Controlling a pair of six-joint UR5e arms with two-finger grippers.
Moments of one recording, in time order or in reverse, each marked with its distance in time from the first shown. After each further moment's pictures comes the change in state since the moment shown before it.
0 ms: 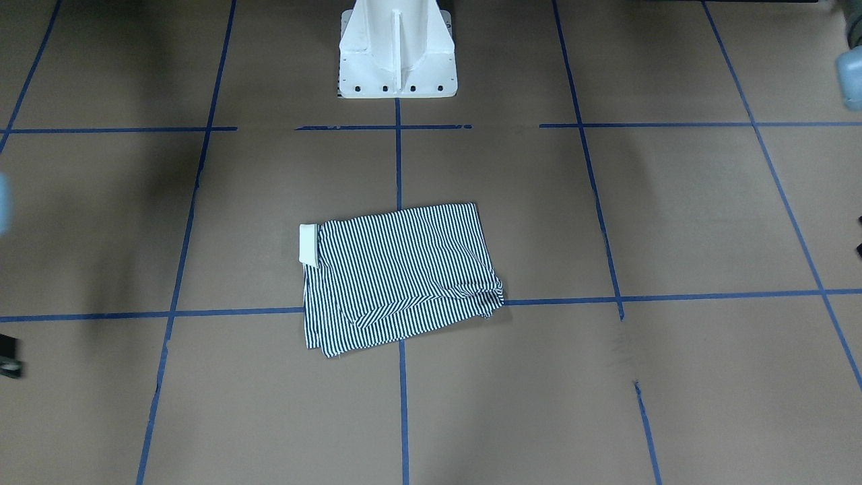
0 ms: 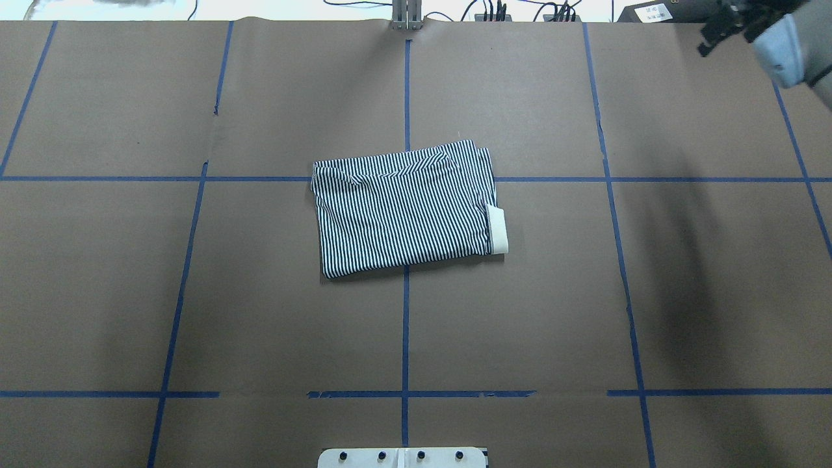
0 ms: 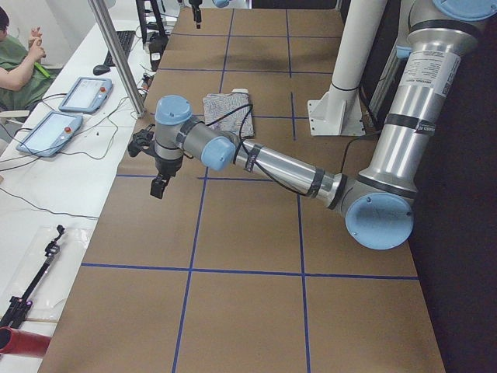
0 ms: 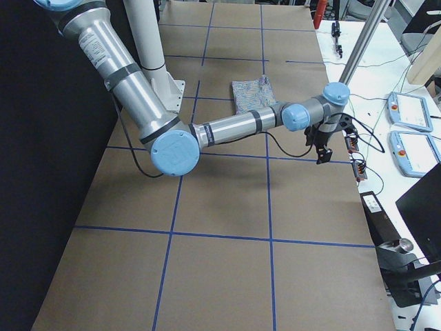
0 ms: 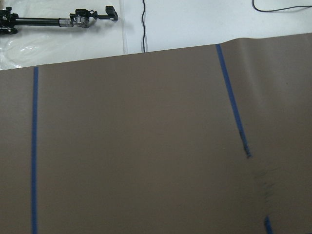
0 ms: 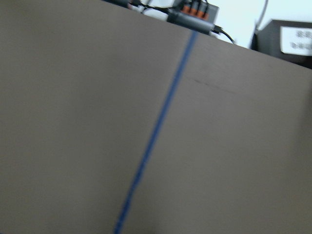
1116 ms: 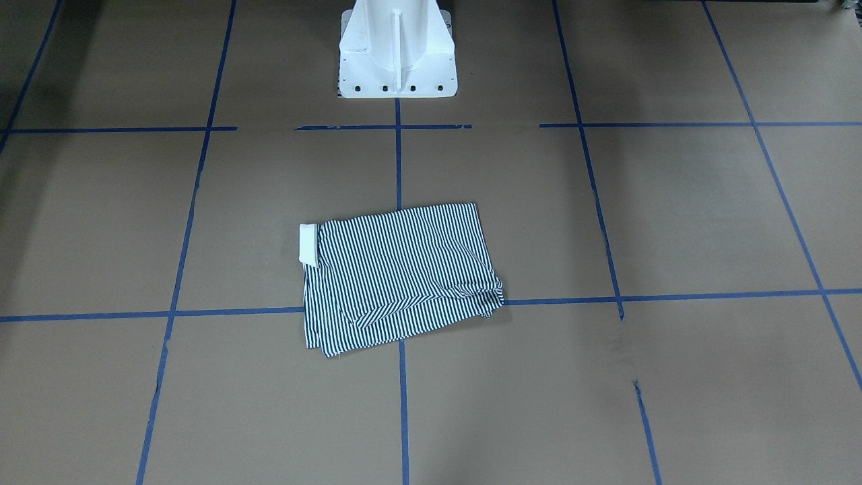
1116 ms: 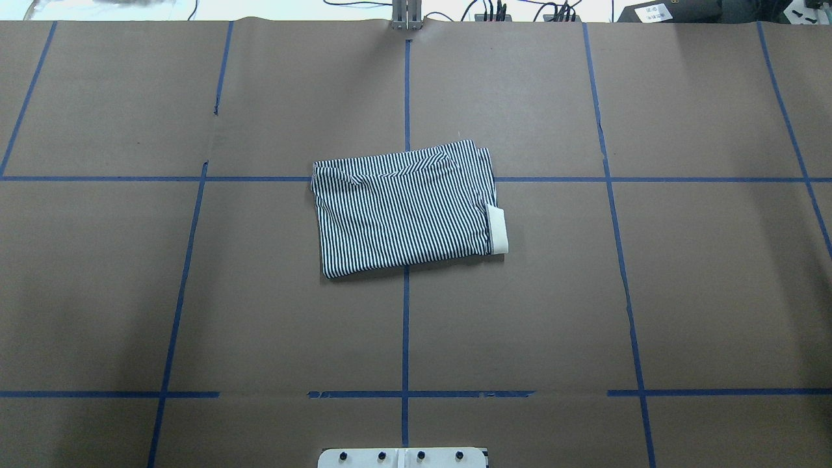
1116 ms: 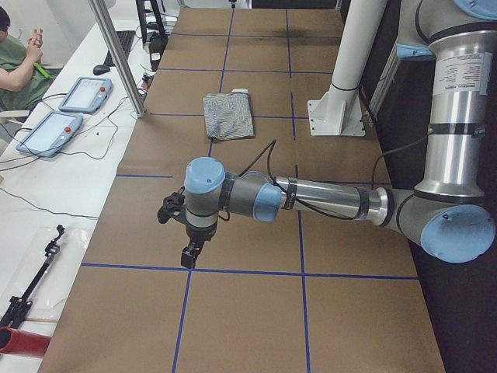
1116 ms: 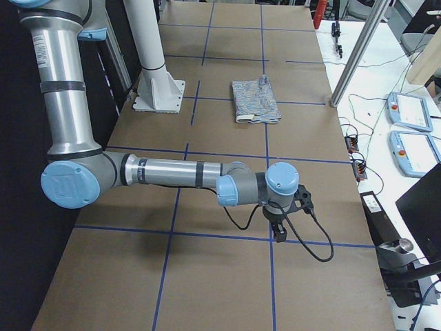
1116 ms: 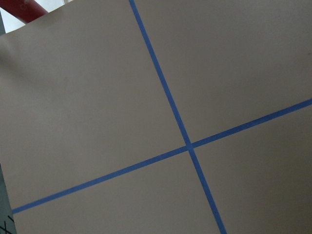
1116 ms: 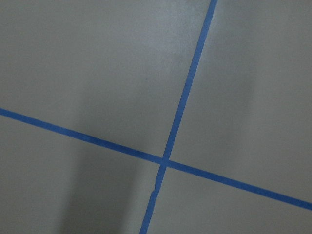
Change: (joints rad) left arm -0.126 0.257 -0.009 0.063 0.018 0.332; right arm 0.213 -0.467 0.206 0.077 0.042 -0.220
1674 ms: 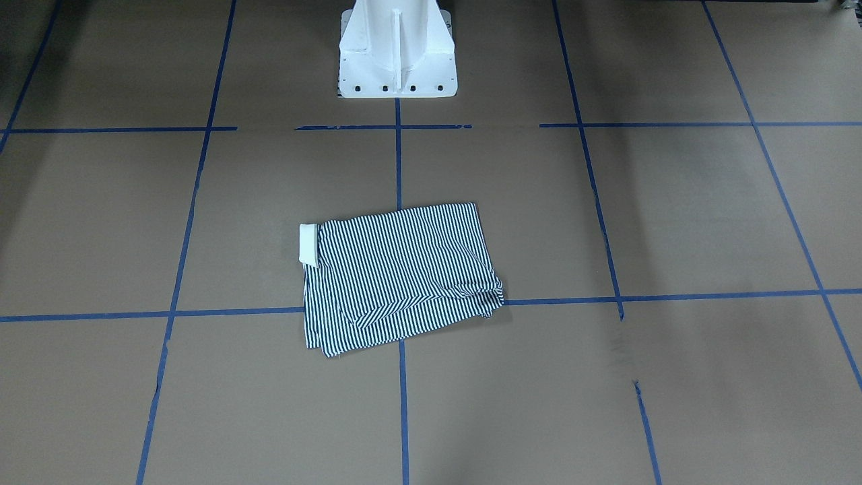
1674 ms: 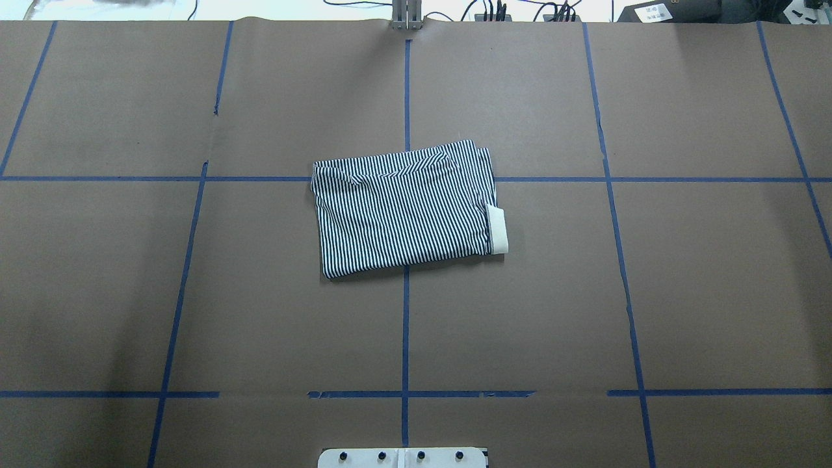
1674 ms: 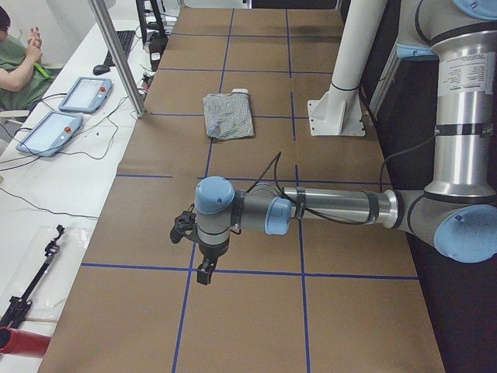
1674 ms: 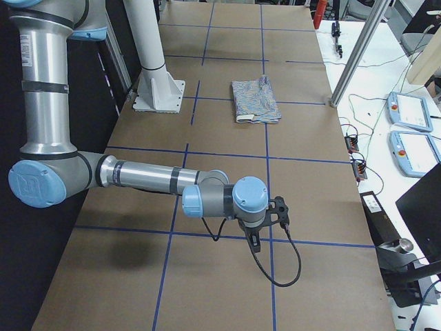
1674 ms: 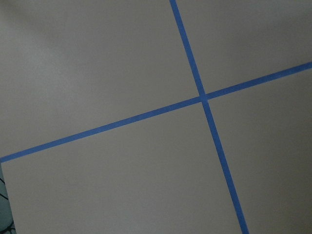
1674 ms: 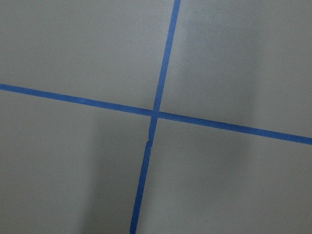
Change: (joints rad) left arm 0.001 0.042 0.014 0.002 -0.004 -0.005; right arm 0.106 -0.135 0.090 -0.004 0.067 0.009
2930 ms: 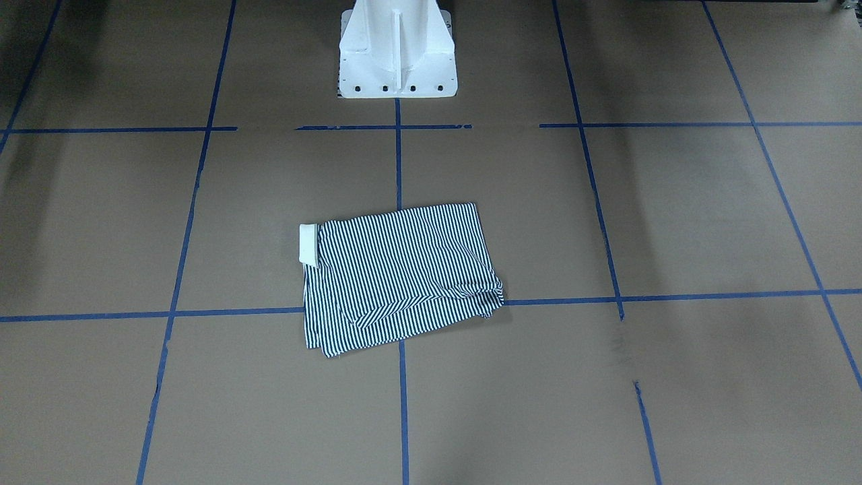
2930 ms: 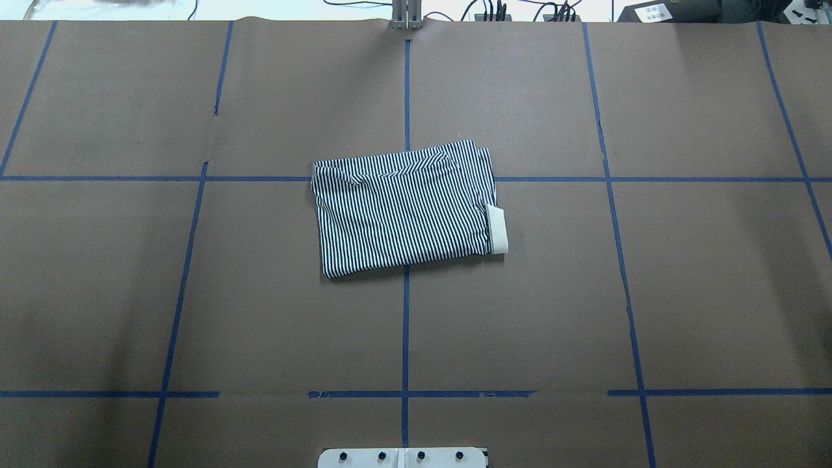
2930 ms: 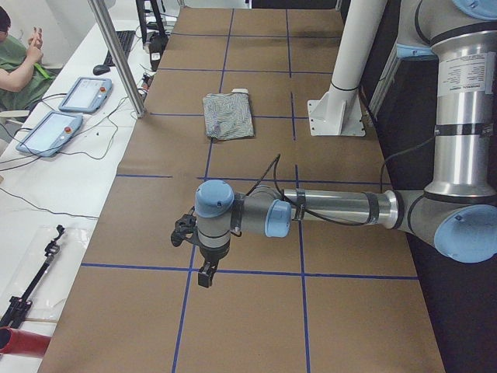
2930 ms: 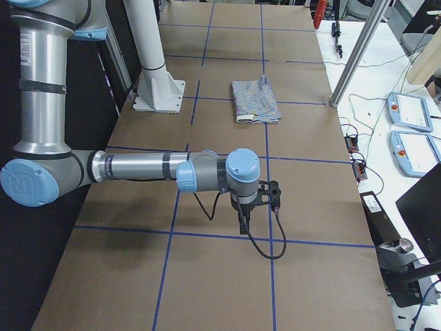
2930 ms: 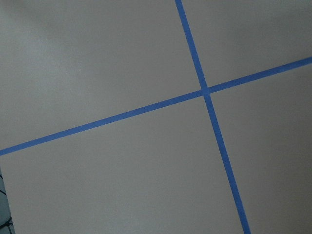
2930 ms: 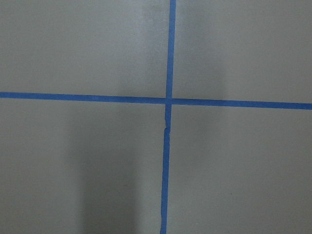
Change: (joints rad) left arm 0.003 0.001 0.019 -0.005 -0.001 -0.003; right arm -0.082 -0.044 0.182 -0.113 -0.078 0.201
